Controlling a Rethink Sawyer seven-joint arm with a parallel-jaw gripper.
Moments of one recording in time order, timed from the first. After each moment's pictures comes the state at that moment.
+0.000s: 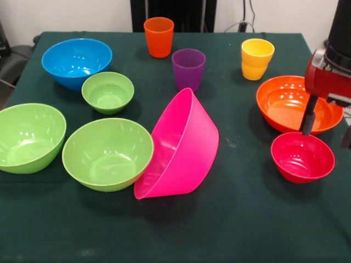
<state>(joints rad) -0.04 -0.33 0.19 0.76 -0.23 1.04 2.46</state>
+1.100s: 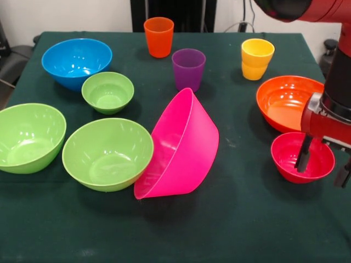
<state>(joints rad) 0.01 -0.15 0.11 0.54 -0.19 1.04 2.46</state>
